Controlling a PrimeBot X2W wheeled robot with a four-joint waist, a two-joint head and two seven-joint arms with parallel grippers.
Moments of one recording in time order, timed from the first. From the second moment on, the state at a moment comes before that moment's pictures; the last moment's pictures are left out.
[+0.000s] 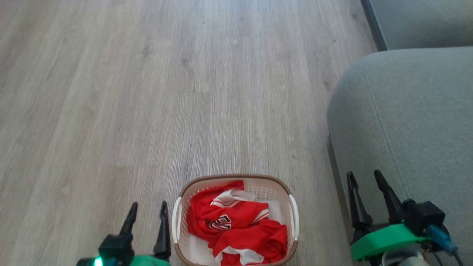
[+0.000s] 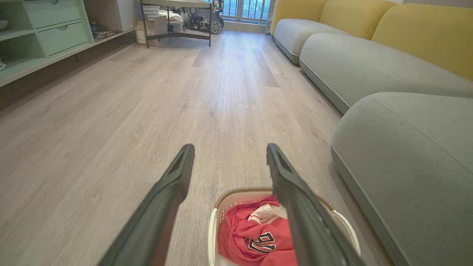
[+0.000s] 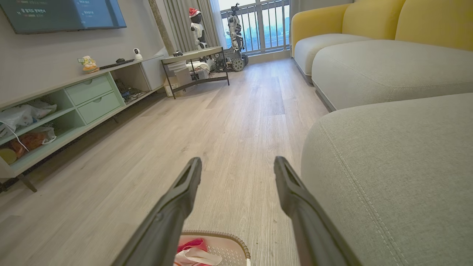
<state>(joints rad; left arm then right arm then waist) 0.16 0.05 -0.22 0.15 -0.17 0.12 -0.25 0.07 -0.04 0.04 0.16 0.23 0.13 -0.25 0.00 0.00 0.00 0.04</state>
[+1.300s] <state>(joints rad) -0.69 0.04 -0.73 0.93 -0.14 0.04 -0.25 -0.31 -0.04 0.00 -0.09 0.12 0.13 -0.25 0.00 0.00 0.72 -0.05</state>
